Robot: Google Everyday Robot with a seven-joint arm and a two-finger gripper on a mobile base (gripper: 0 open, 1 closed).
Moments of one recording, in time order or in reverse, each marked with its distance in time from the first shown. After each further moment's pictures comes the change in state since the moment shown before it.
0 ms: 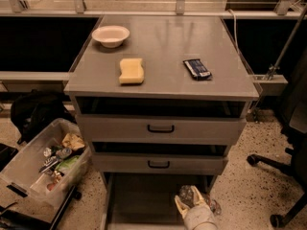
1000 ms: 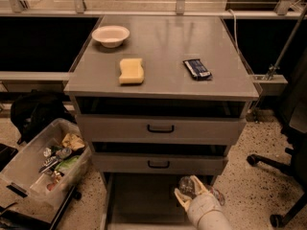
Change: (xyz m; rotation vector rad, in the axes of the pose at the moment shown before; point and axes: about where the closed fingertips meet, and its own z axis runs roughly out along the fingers) arm -0.066 -0.026 -0.033 -0.095 -0.002 -0.064
